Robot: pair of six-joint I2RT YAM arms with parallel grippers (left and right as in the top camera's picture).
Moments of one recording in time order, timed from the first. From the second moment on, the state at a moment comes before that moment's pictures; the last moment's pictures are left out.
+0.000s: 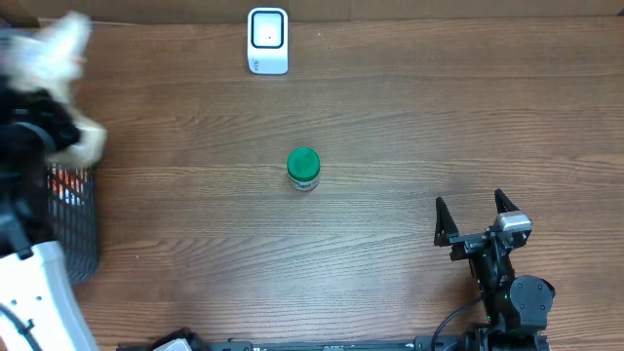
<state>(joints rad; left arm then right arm) 0.39 1.24 1.57 -0.93 0.23 -0.10 -0.06 0.01 0.02 -0.02 -0.20 0.04</state>
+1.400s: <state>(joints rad) 0.36 1.32 1.54 -0.75 0.44 -0.28 -0.06 0.01 0.02 -0.02 -0.20 0.04</state>
